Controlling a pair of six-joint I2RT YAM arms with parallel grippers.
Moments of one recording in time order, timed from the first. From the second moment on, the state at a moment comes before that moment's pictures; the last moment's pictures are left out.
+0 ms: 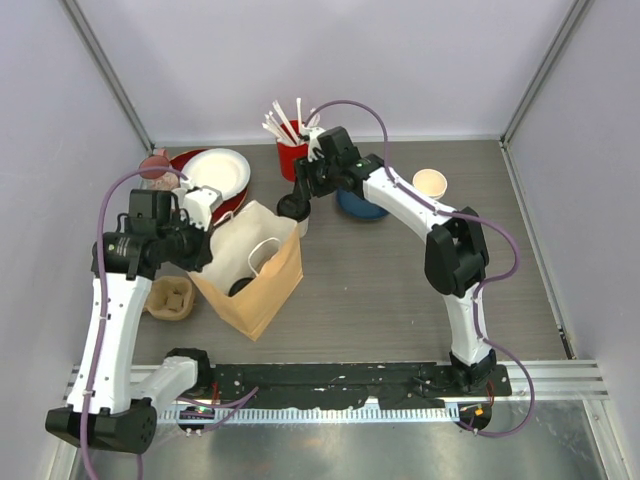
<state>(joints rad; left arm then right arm) -0.09 1.01 1.29 -1.21 0.29 0.29 0.62 2.10 1.89 -0.46 -0.22 0.20</state>
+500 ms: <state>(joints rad) -0.02 0.96 1.27 -1.22 0.22 0.32 0.71 2.10 1.91 -0.50 -0.20 0.01</state>
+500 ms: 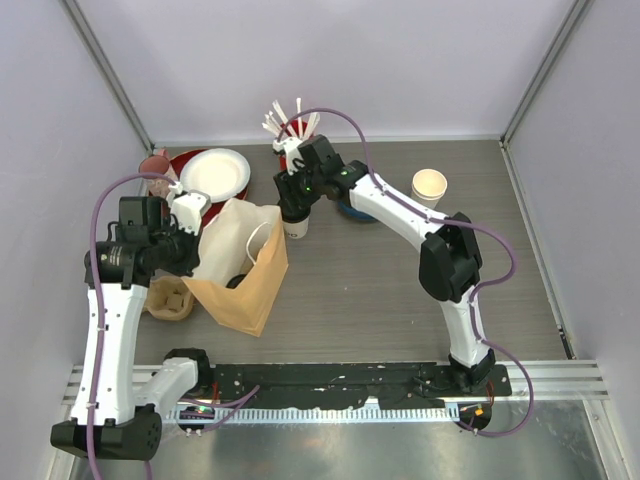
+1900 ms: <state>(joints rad) -0.01 0.90 1.25 -1.22 0.27 0.29 0.92 2.19 1.93 -0.24 0.62 0.36</state>
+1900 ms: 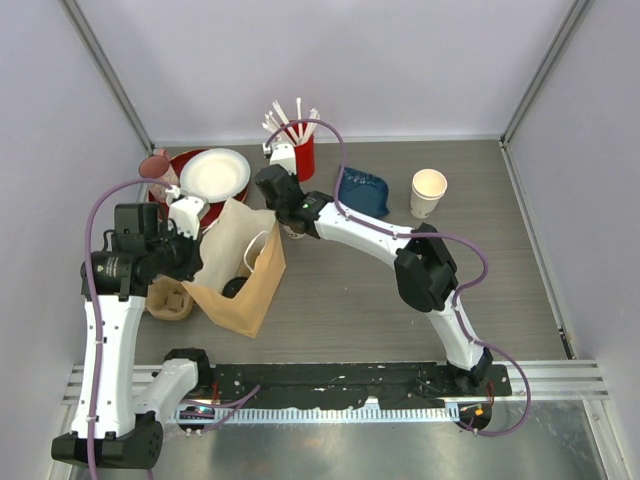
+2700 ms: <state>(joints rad) -0.01 0.90 1.24 -1.22 0.33 0.28 0.92 2.25 1.96 -0.32 0.61 0.36</state>
